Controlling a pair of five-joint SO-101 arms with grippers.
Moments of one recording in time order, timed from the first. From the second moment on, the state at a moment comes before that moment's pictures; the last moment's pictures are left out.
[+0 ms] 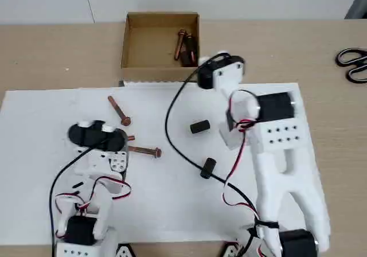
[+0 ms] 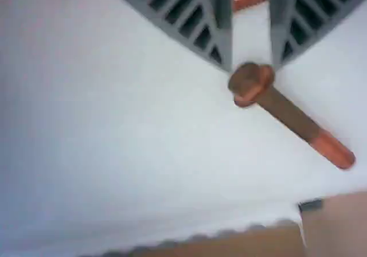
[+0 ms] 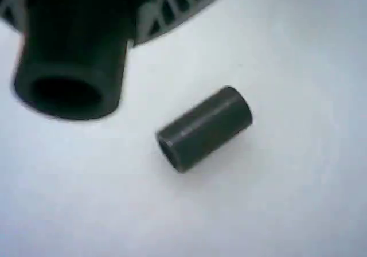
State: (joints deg) left arm 2.1 -102.7 88.5 50.1 -1.1; right arm -10.9 -21.7 7.7 96.5 16.6
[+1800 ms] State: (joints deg) left arm 10.1 -4.0 26.7 73.5 -64.0; right arm 1.7 -44.5 46.6 79.6 19.7
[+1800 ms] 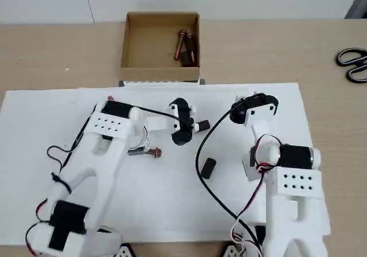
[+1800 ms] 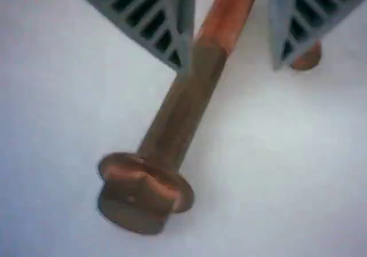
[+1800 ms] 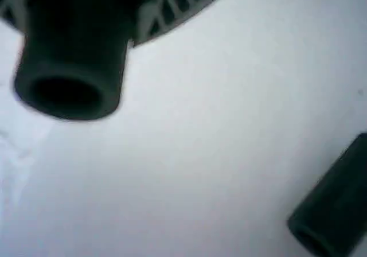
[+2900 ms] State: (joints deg) left arm 14.1 -6.1 17.5 91.6 -66.2; right arm 1.7 -44.5 46.6 79.6 19.7
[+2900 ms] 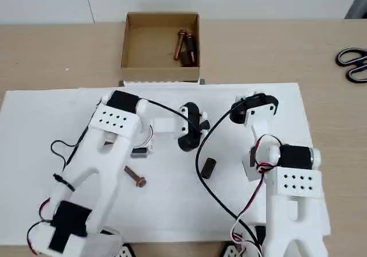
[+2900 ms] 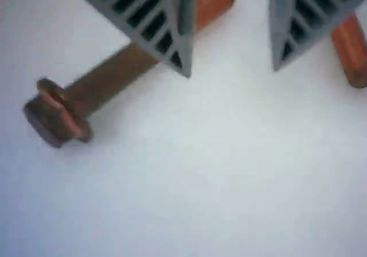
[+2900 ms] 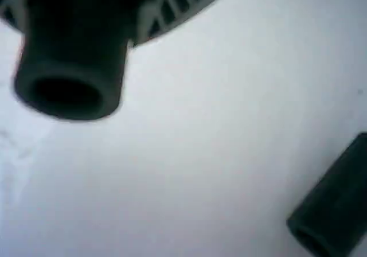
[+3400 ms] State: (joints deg) left arm 5.9 -5.3 17.5 89.7 -66.4; right arm 1.7 -44.5 46.6 79.6 19.7
